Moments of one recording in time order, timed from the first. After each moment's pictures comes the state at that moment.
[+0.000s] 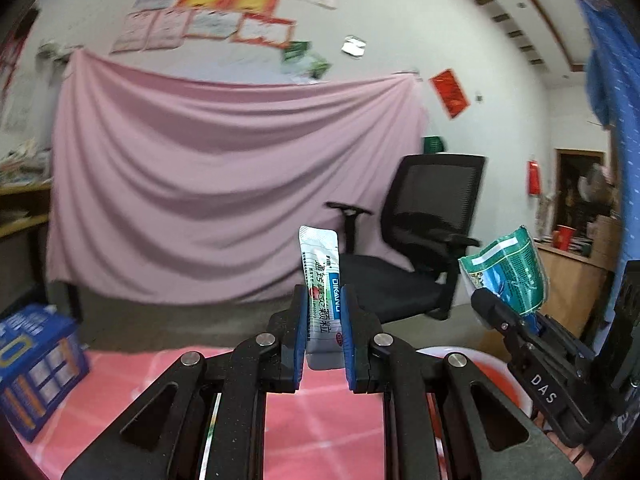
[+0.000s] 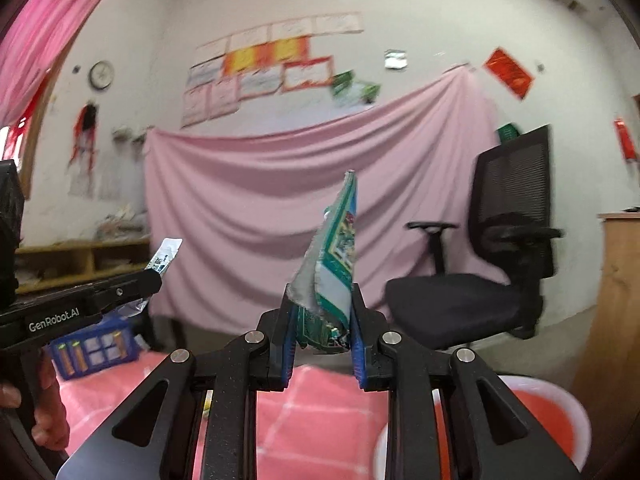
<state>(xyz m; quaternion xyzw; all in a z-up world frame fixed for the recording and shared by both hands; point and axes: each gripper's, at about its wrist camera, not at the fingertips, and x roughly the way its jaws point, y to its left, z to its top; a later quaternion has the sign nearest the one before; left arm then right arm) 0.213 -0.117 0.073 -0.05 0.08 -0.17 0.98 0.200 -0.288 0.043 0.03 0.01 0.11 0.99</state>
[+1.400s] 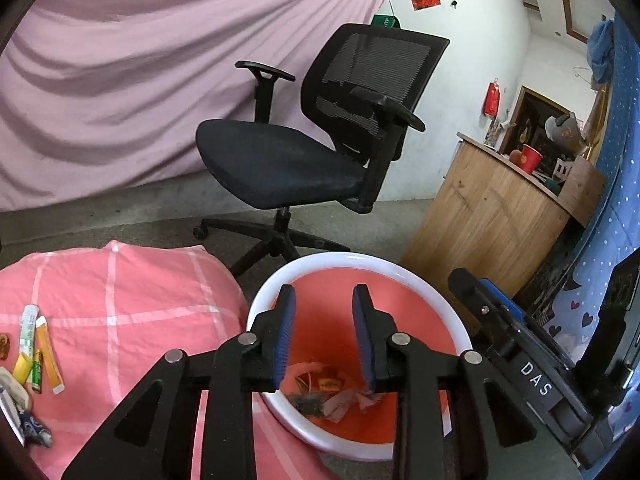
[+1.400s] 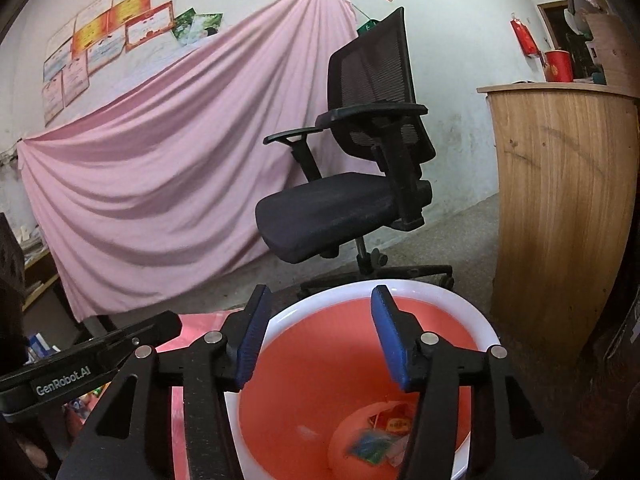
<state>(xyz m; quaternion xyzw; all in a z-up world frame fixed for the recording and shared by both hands) 0.325 -0.259 0.020 -0.05 0.31 -0.29 0.90 0.235 -0.410 -0.005 0.14 0.18 -0.05 0.97</state>
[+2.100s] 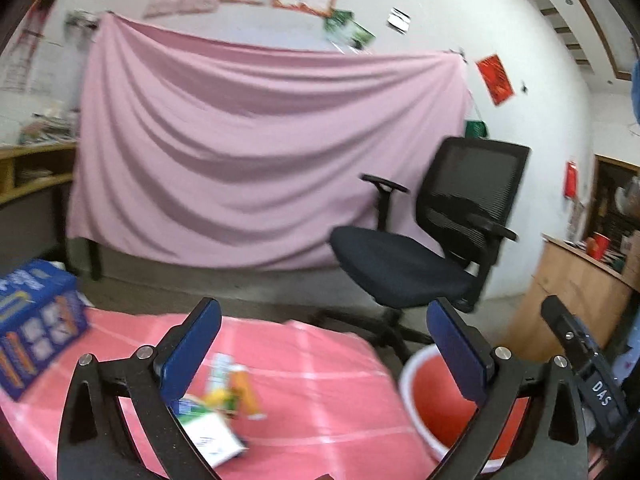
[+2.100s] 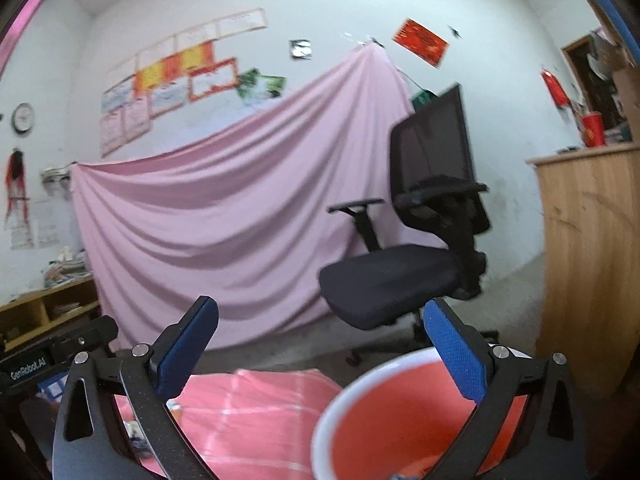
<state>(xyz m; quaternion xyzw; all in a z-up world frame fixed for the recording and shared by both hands) 0.246 -0.106 0.066 -0.08 0.14 -0.08 0.98 0.210 -0.330 0.037 0.11 0.04 0.03 0.99</state>
